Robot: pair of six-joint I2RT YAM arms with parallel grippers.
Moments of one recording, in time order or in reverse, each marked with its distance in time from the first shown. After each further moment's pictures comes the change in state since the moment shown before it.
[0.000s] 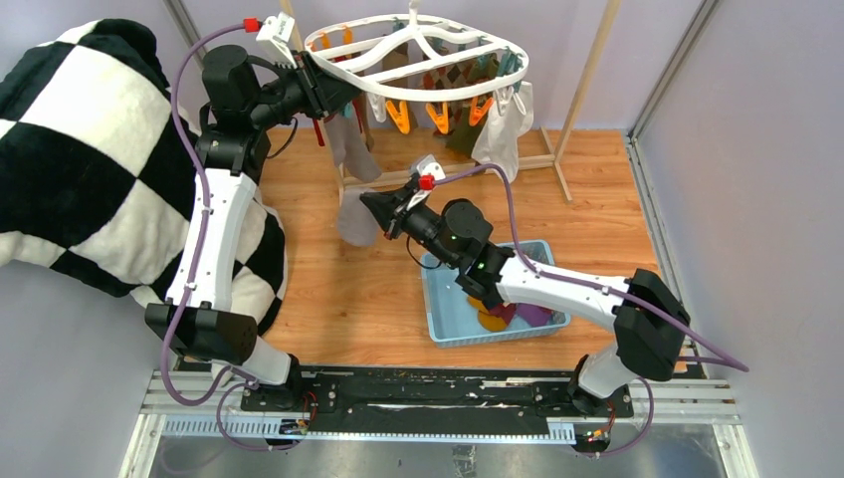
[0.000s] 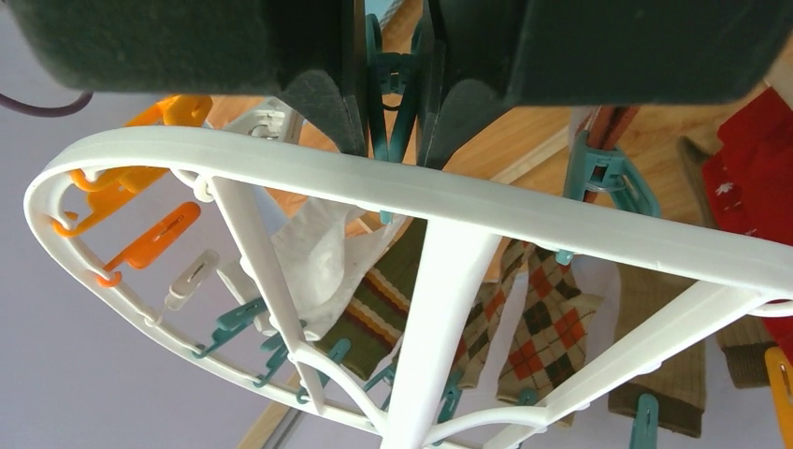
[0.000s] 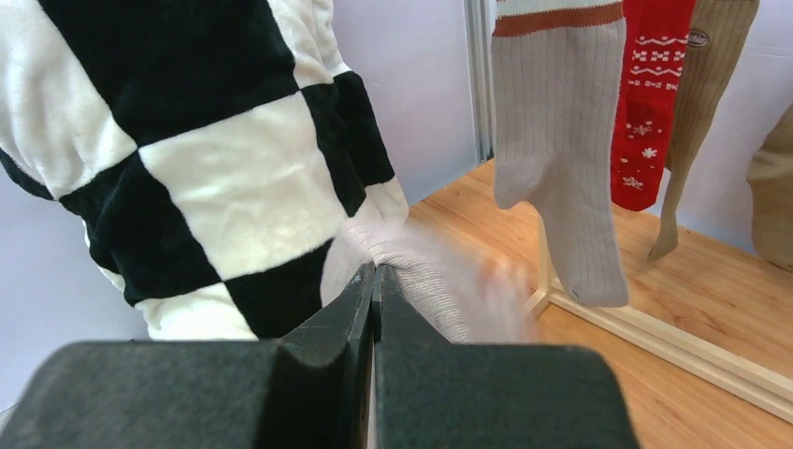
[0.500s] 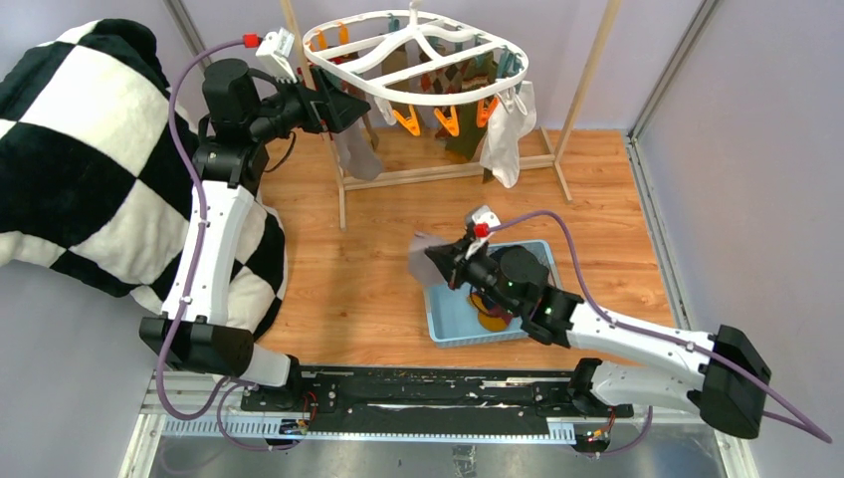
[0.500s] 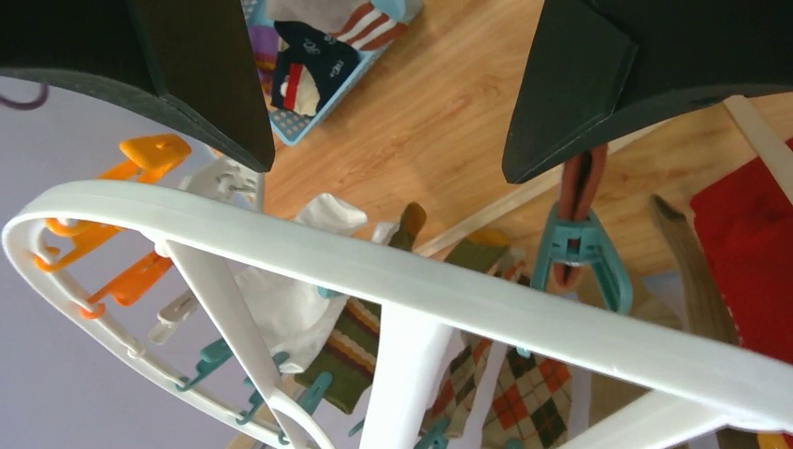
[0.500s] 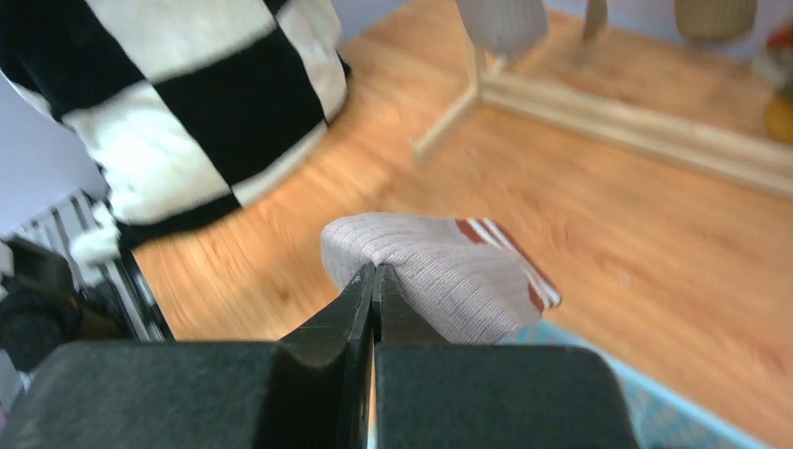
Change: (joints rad) left arm -0.002 -0.062 -0.083 -0.039 -0.036 0.024; right arm 0.000 -0.451 -0.424 -0.245 0.068 0.018
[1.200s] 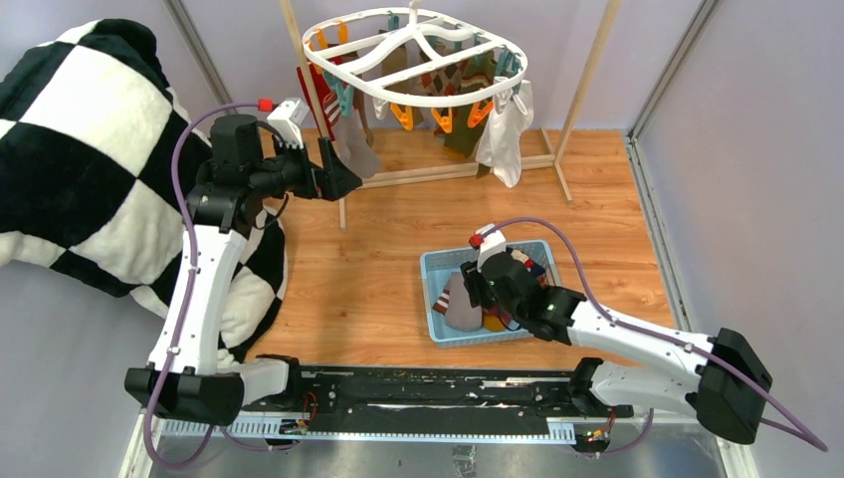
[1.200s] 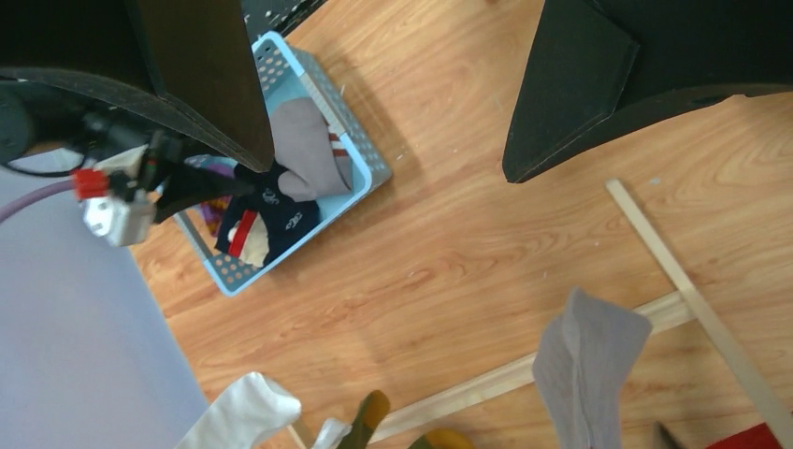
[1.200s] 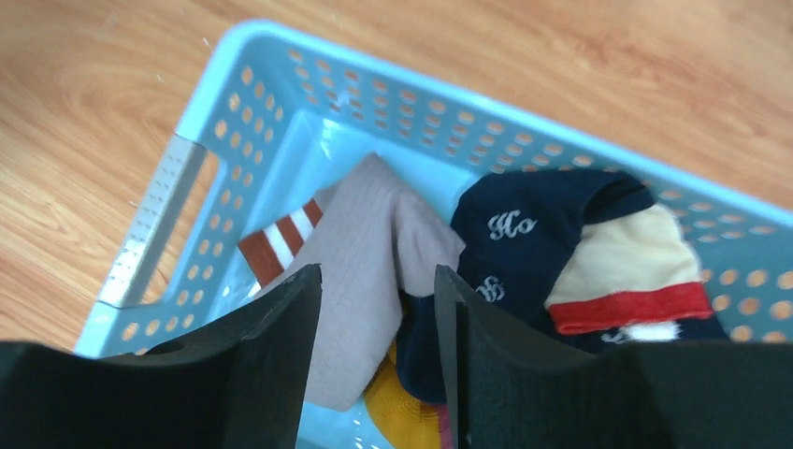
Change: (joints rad) left arm 0.000 -0.221 -0.269 -0.336 -0.056 0.201; right arm -0.072 -0.030 -0.090 -0.595 0.226 0.067
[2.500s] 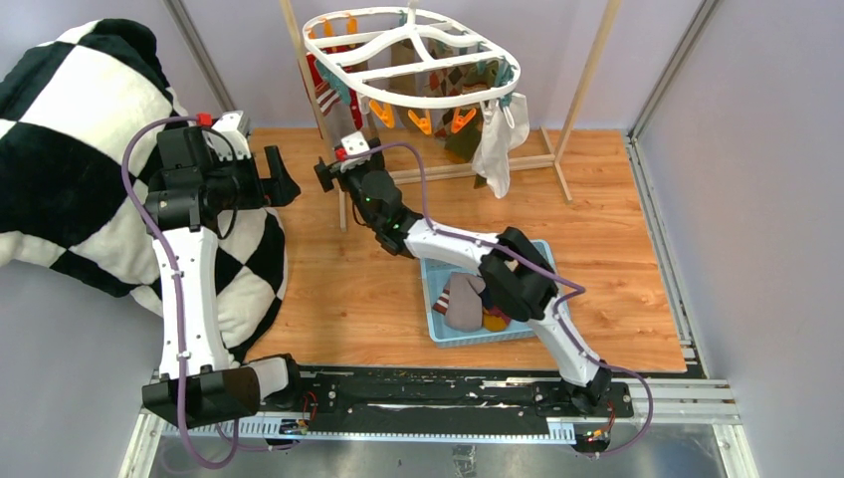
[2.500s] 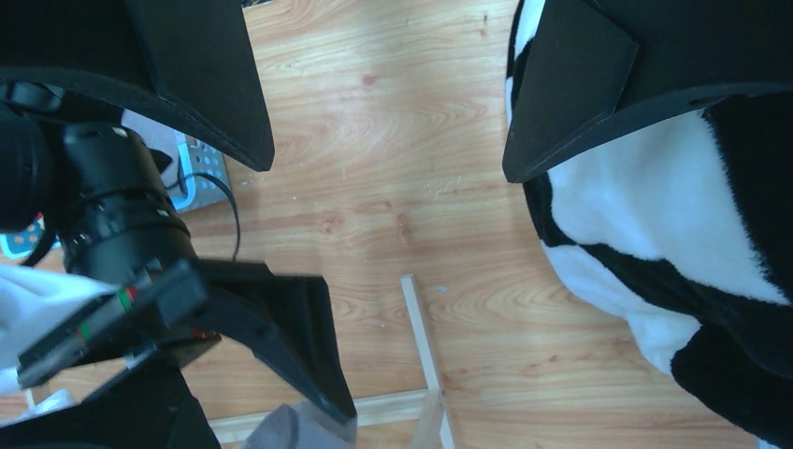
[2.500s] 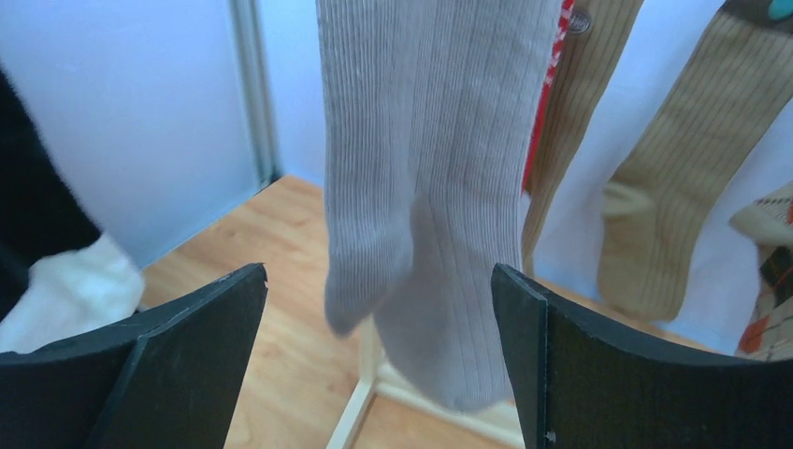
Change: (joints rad) left arm 0.317 -0.024 0.039 -0.264 -0.151 0.206; right arm 0.004 1.167 1.172 0.851 0.022 -0.393
